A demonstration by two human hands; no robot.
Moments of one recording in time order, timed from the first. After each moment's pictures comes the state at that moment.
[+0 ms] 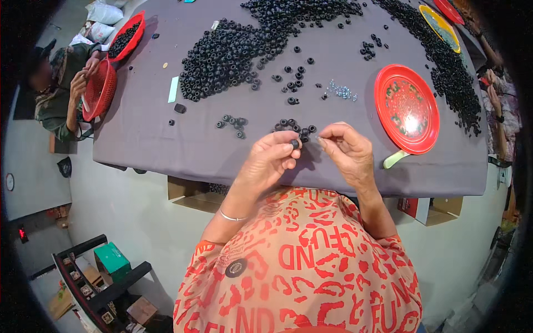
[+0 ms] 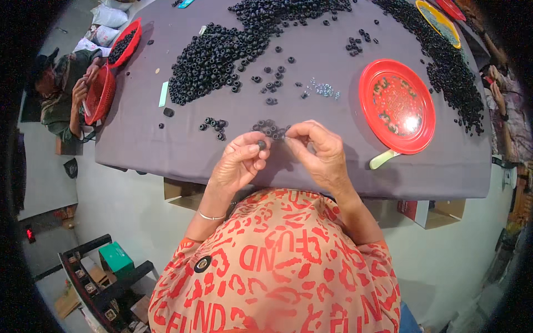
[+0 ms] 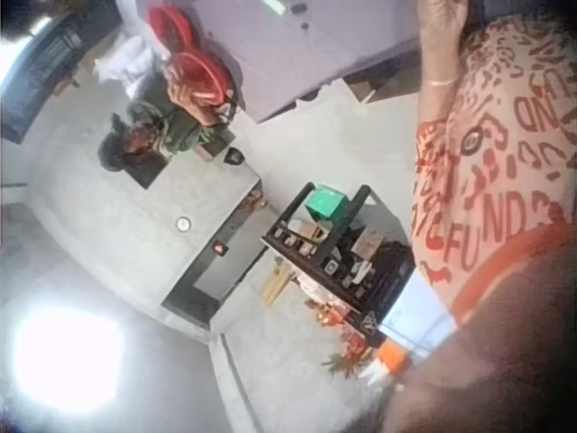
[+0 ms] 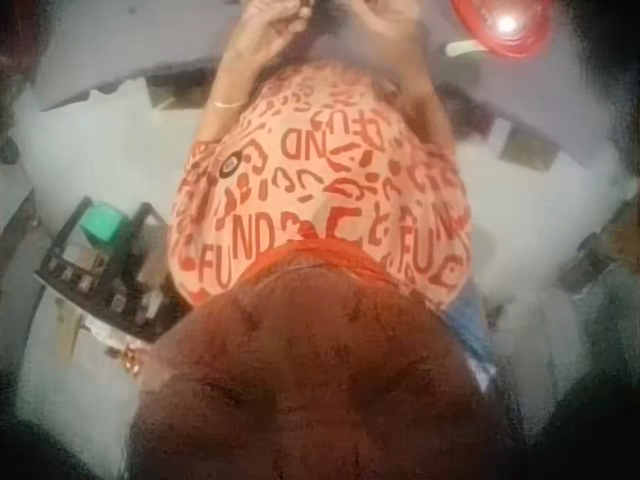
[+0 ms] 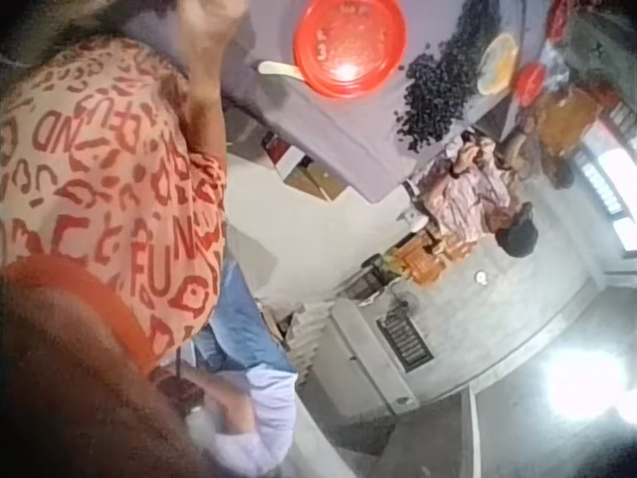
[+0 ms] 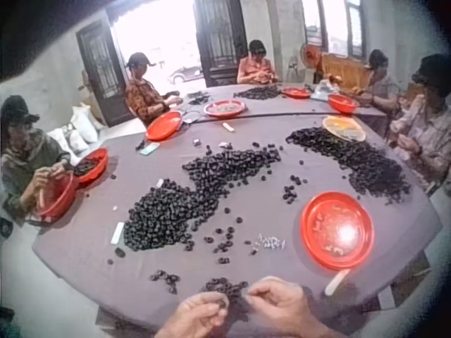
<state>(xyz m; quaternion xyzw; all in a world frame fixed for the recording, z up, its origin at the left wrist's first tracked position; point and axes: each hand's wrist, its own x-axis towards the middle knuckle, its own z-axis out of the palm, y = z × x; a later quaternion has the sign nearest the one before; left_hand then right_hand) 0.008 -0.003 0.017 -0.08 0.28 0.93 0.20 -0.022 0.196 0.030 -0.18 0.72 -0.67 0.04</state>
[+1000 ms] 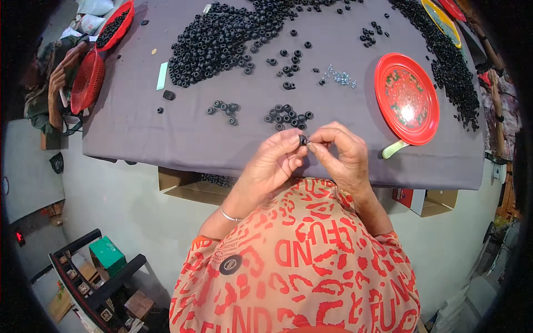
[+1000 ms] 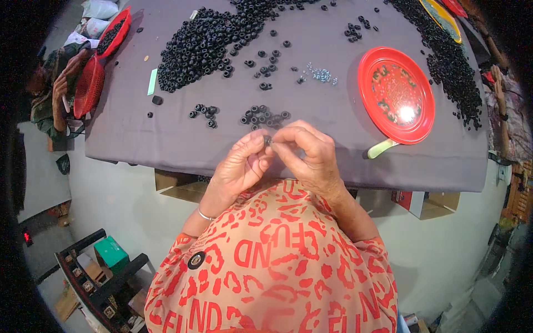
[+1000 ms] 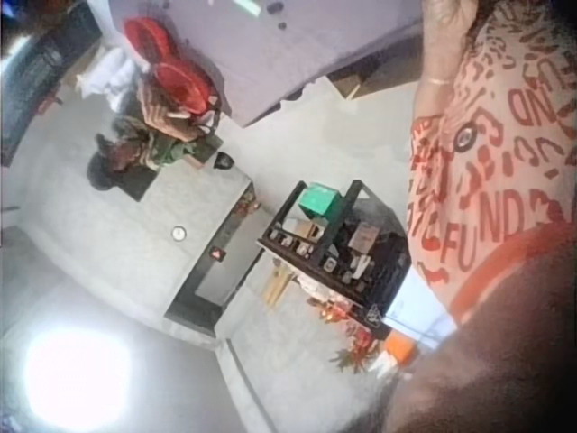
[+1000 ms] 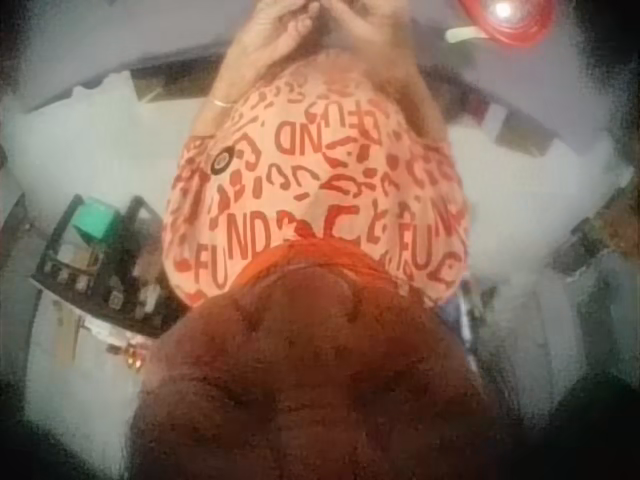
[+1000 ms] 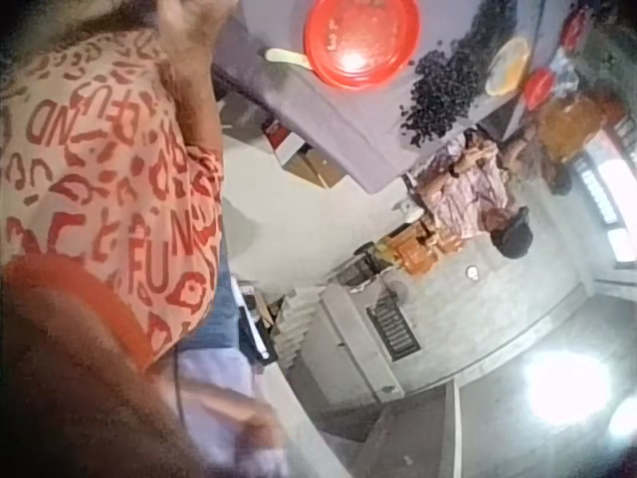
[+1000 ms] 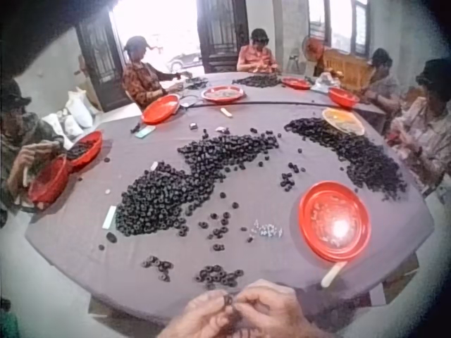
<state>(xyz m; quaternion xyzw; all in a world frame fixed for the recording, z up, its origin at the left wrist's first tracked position) 0.025 0.018 0.013 -0.17 0.14 0.94 0.25 -0.001 0.183 0.052 -0.19 0.77 -0.61 -0.01</state>
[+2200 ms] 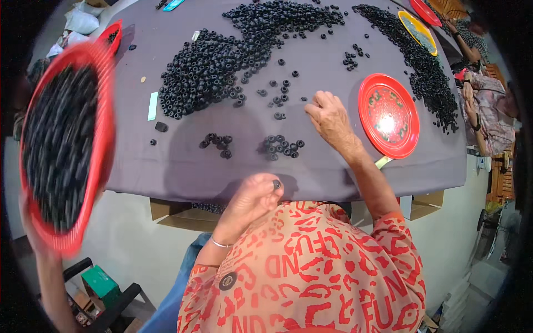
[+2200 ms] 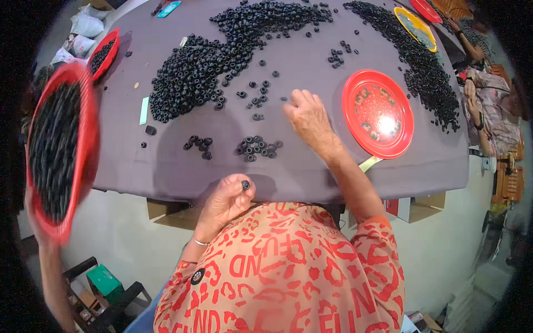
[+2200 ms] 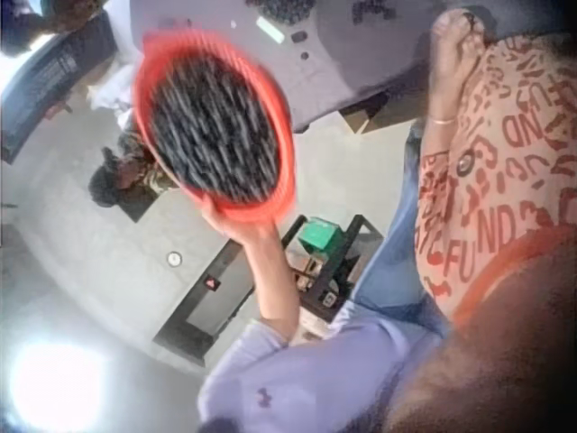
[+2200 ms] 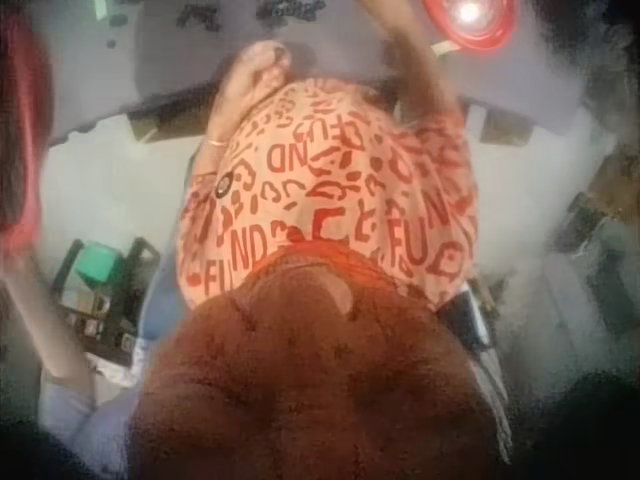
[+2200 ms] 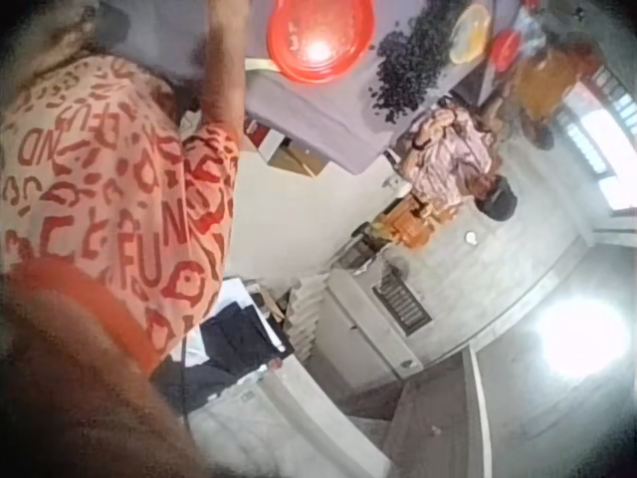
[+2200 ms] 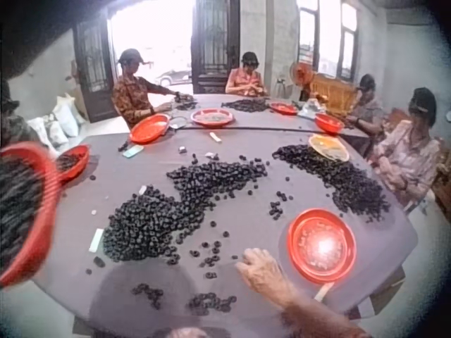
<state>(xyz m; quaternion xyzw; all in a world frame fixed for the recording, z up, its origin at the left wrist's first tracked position) 0.039 -0.020 0.010 -0.16 0.18 0.92 0.30 -0.119 0.195 -0.004 -0.34 0.92 -0.14 -0.17</state>
